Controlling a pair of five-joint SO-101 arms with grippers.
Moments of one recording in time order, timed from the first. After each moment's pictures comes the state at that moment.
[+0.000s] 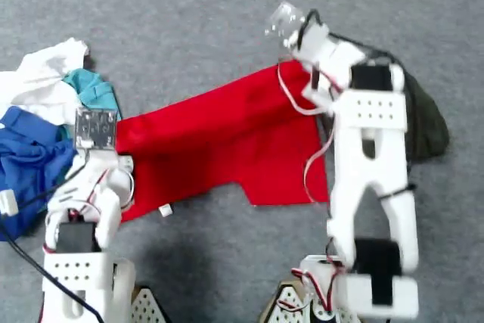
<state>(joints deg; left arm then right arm) -6.1 -80.2 77.9 48.1 -16.3 -1.1 -12.0 12.3 64.7 46.3</state>
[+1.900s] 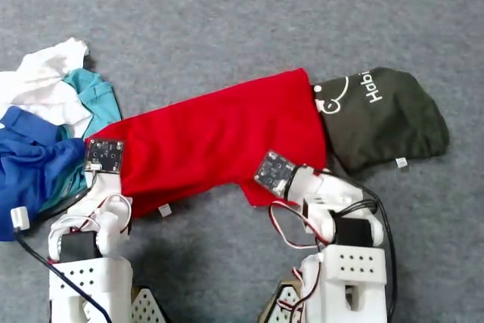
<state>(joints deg) -13.0 -86.1 88.5 63.2 -23.0 0.8 -74.8 85.1 56.6 55.4</state>
